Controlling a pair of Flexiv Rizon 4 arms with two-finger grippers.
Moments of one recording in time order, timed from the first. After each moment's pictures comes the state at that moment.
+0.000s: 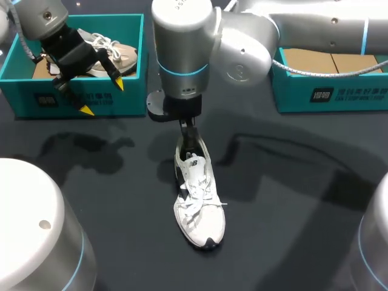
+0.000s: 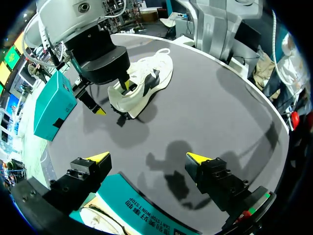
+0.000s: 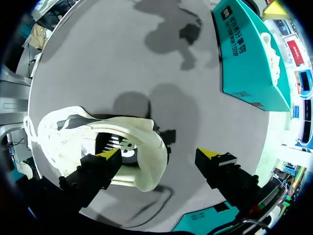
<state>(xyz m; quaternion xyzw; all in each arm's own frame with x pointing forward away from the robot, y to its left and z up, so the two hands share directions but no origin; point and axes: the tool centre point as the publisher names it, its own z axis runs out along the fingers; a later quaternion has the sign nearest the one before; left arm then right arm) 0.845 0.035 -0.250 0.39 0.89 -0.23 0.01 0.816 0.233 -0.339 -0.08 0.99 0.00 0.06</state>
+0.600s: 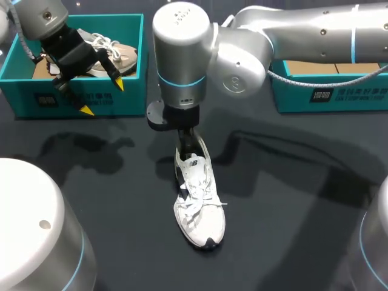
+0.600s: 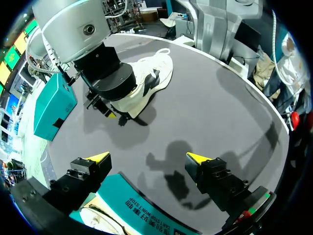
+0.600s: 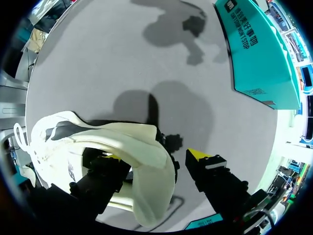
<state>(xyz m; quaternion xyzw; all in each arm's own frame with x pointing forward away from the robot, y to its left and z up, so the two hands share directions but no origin) 0.845 0.035 -0.250 0.39 0.89 -0.23 0.01 0.815 0.237 -0.372 -0.07 1.00 0.01 0.05</state>
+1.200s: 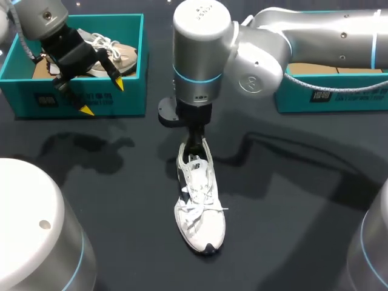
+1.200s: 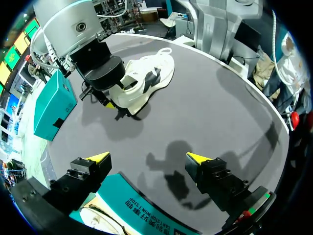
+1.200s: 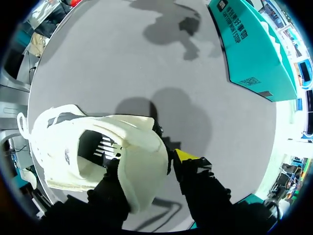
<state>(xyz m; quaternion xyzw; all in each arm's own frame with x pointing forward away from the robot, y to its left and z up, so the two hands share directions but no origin) 0.845 0.035 -0.250 0.39 0.89 -0.23 0.01 0.812 0.217 -0.364 -0.06 1.00 0.03 0.04</state>
